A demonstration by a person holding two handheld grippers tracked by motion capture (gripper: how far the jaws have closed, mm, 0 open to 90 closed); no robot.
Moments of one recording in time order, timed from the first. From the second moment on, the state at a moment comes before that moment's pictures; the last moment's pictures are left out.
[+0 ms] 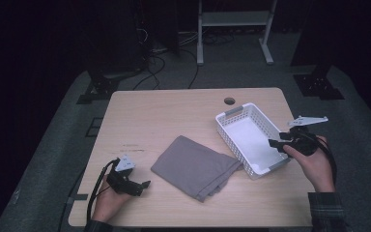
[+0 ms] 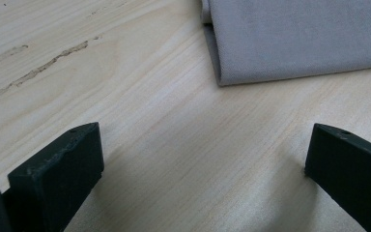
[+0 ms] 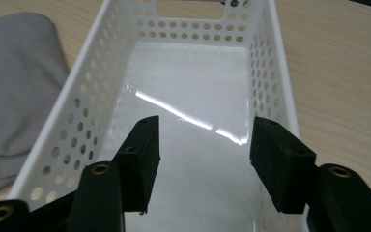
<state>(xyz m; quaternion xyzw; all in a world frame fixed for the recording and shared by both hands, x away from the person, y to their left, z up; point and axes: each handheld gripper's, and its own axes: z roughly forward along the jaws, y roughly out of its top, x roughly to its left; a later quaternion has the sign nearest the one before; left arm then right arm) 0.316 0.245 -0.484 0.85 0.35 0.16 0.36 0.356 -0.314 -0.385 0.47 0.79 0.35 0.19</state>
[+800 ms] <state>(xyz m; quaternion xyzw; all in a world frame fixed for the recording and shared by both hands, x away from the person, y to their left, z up) 0.316 0.245 -0.484 0.85 0.35 0.16 0.36 0.342 -0.246 -0.384 0.41 0.81 0.39 0.16</state>
